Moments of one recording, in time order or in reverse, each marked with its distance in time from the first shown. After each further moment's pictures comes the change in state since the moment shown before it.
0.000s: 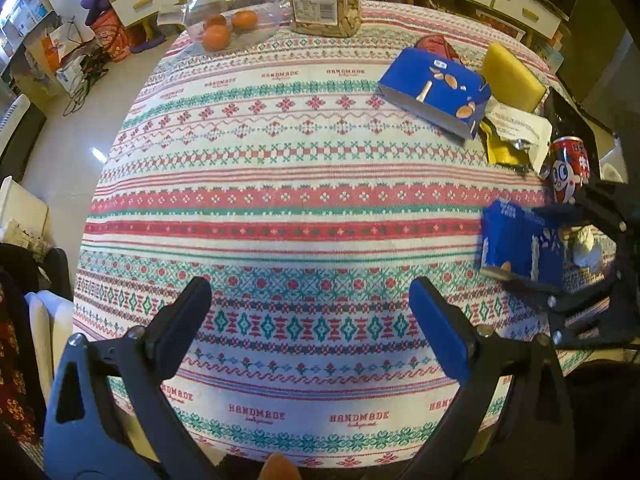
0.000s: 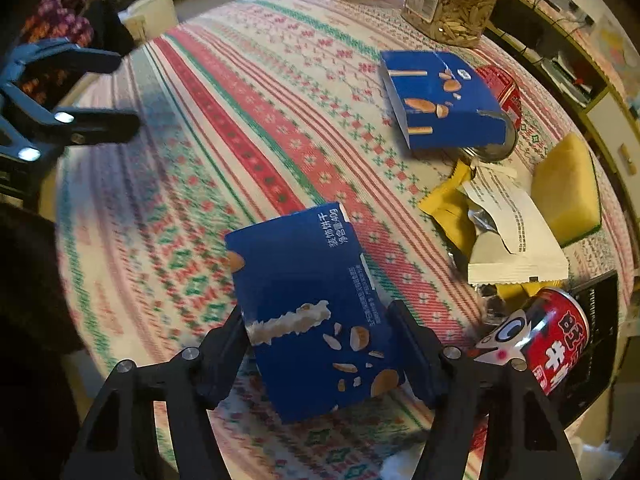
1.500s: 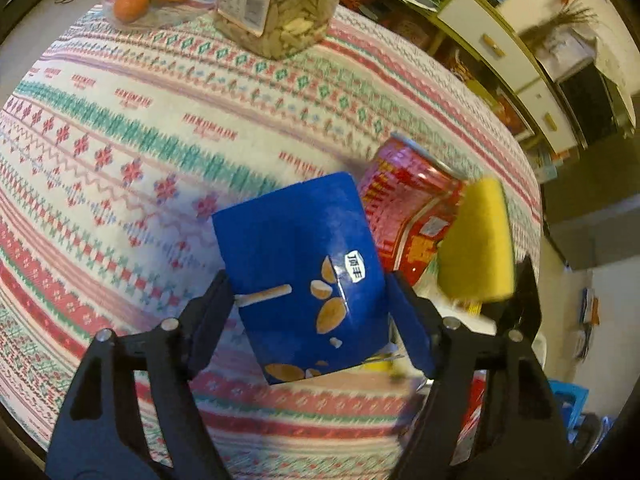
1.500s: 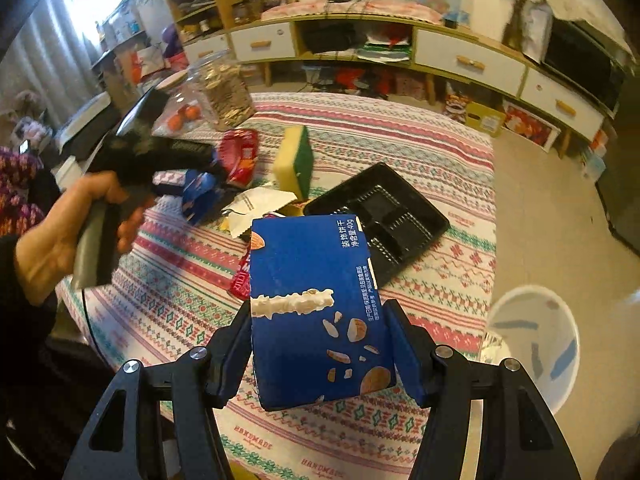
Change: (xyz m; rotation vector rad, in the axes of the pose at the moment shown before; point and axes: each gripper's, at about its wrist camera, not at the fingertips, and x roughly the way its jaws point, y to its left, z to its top) left arm 0.062 -0.081 0.108 -0.417 0.078 -0.256; right arm -0.153 -0.104 -0.138 0.574 -0.263 -0.127
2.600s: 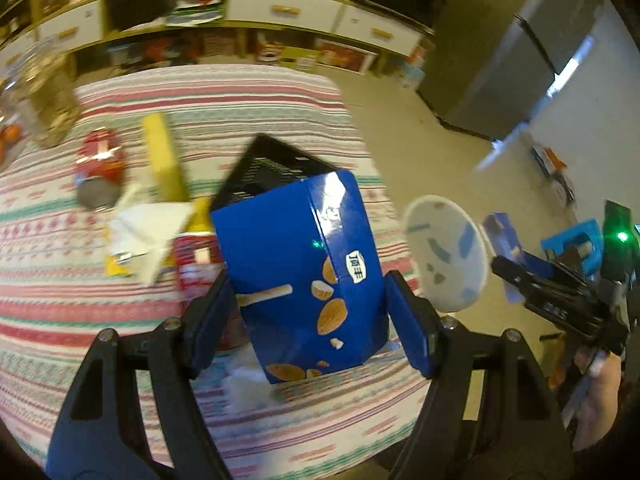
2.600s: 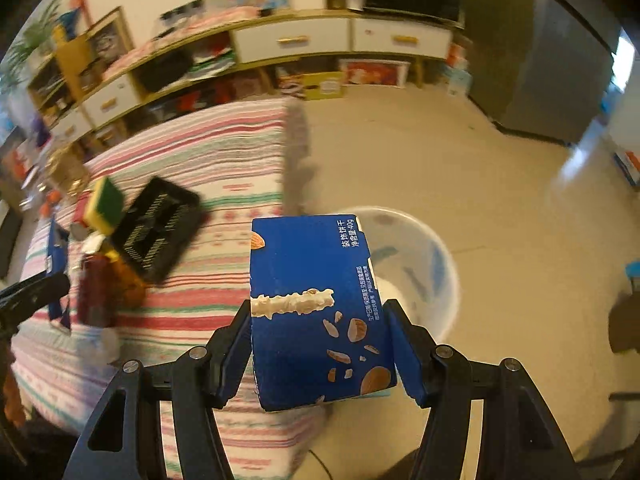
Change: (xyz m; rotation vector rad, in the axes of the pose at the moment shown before) left arm -0.054 -0.173 -0.139 0.570 -0.095 -0.214; right arm -0.037 -0.167 -0.068 0.413 -0.012 -0.305
